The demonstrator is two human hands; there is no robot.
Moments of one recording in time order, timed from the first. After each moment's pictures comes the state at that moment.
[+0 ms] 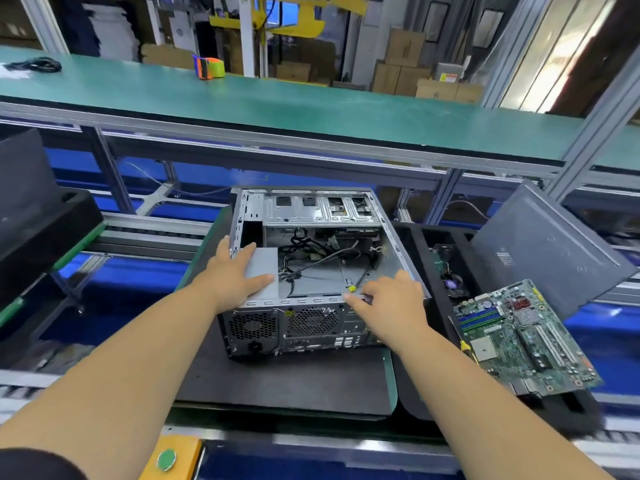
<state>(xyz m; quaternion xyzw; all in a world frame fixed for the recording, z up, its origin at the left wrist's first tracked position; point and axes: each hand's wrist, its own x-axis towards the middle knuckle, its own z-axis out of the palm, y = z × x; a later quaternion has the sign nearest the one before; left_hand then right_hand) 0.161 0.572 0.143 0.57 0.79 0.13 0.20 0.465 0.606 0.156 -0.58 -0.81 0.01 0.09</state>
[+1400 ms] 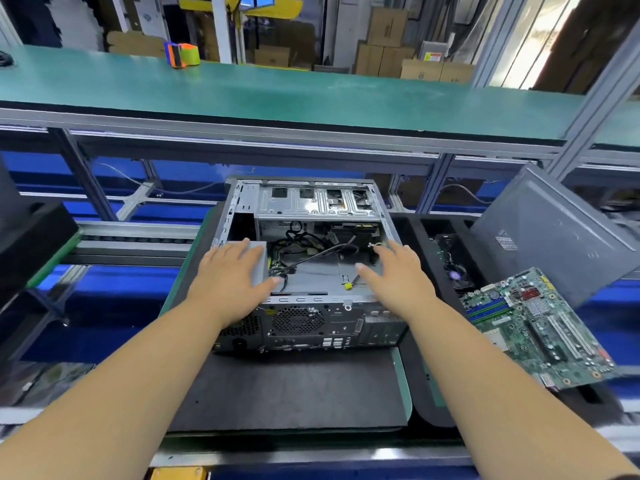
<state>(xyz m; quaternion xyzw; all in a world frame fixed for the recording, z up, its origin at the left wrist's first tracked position) 0.171 0.586 0.154 0.67 0.73 0.08 0.02 0.461 0.665 0.157 -0.62 -0.76 0.15 0.12</state>
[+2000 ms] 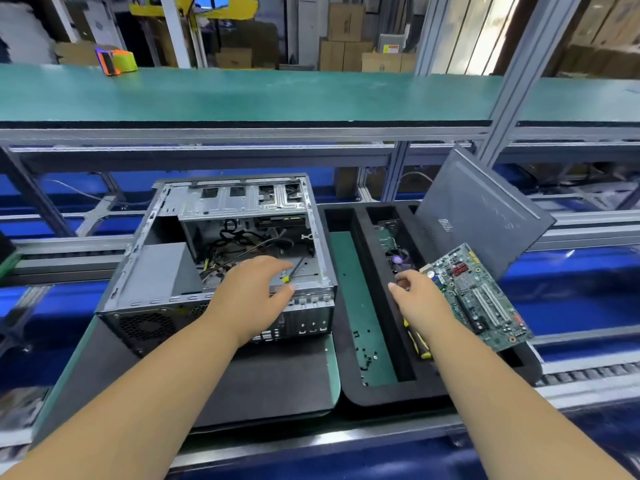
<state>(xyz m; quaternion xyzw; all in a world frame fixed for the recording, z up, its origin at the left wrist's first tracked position) 0.340 0.583 0.169 0.72 0.63 0.25 0.11 0.637 0.650 0.119 -0.70 -0.63 0.27 0.23</state>
